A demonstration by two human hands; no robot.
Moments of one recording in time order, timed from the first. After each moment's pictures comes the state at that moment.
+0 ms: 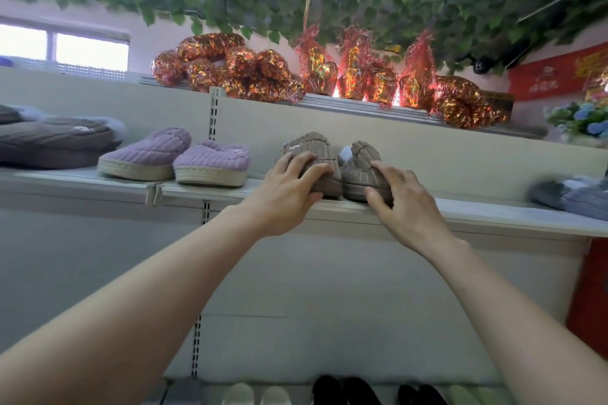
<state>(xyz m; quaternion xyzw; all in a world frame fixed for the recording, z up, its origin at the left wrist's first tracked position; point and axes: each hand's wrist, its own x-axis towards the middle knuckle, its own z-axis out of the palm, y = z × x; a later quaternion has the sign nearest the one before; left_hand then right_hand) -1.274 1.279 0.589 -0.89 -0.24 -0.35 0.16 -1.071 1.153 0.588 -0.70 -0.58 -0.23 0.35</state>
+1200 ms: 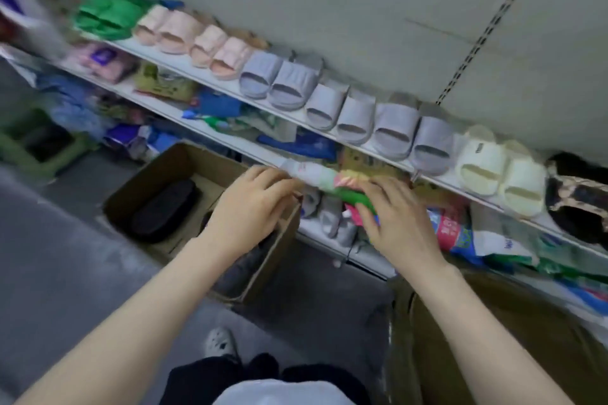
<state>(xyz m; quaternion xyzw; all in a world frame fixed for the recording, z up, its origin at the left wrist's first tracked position) -1.795 1.098 0.176 -0.85 -0.47 -0.25 0.02 -1.533 1.099 0.177 -0.51 -0.83 -0.06 0.21</state>
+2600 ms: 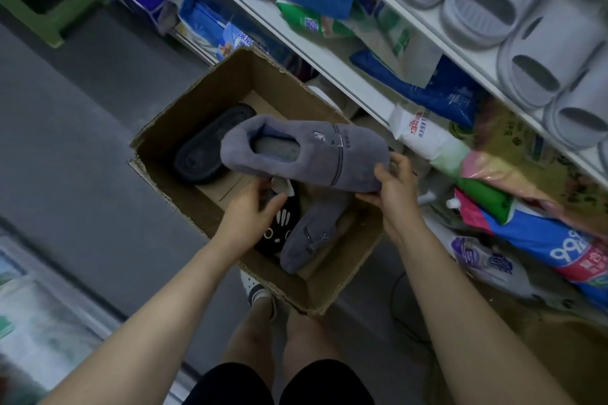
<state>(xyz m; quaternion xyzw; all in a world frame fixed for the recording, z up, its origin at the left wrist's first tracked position) -1.998 1.170 -0.064 -0.45 -0.72 -0.24 -0.48 -1.776 1.269 -0.032 -0.69 -0.29 0.59 0.30</state>
